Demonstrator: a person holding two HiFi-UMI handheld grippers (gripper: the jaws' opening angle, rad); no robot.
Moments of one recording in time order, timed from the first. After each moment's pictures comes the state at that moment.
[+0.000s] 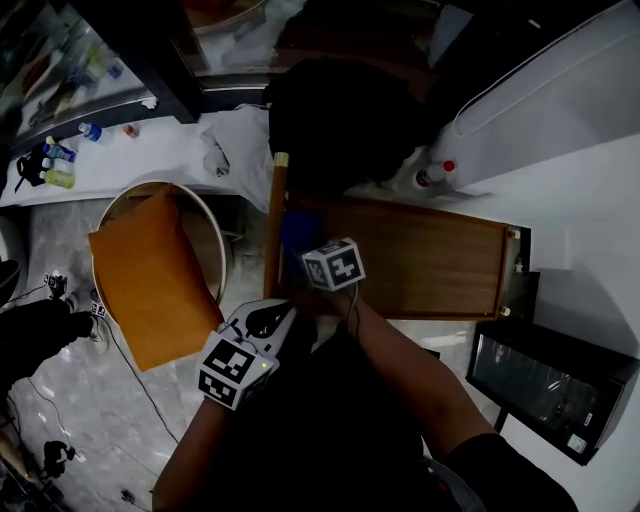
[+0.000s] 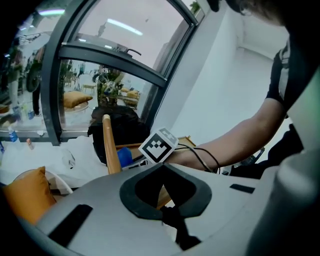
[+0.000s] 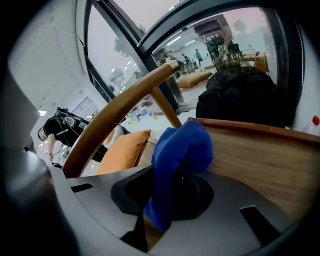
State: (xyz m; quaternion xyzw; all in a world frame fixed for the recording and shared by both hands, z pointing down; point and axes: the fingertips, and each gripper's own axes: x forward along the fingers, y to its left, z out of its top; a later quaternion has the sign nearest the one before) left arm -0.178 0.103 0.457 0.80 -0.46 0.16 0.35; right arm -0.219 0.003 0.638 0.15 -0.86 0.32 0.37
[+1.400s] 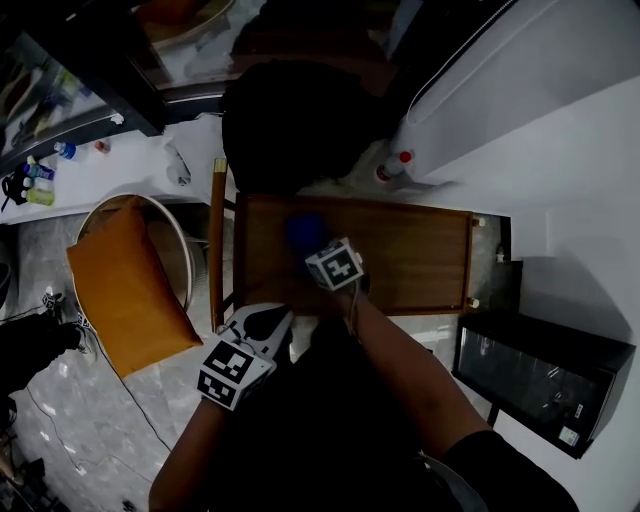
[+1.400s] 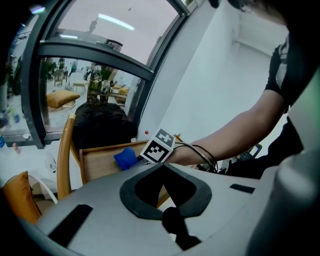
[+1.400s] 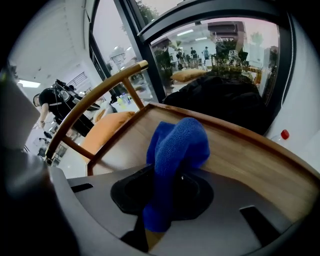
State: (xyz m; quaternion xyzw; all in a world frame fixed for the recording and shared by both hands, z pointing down) left arm -0.084 0.078 0.453 0.82 -0.43 0.17 0.35; right arm -0.089 -0.040 0.653 0.16 -0.85 0.23 0.45
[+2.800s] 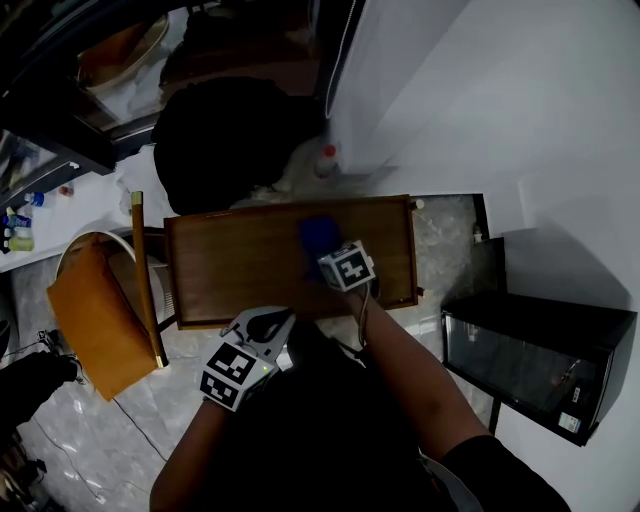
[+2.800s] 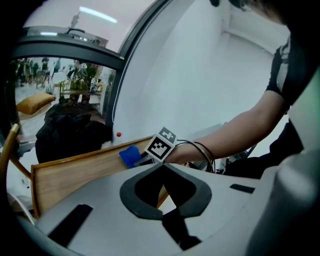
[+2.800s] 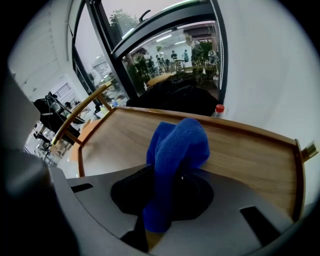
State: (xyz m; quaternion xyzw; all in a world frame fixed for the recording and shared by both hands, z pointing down) left arm 0.073 0.026 0.451 0.85 -0.37 0.19 0.32; right arm 0.107 -0.111 0.645 0.25 -0.83 0.26 0.42
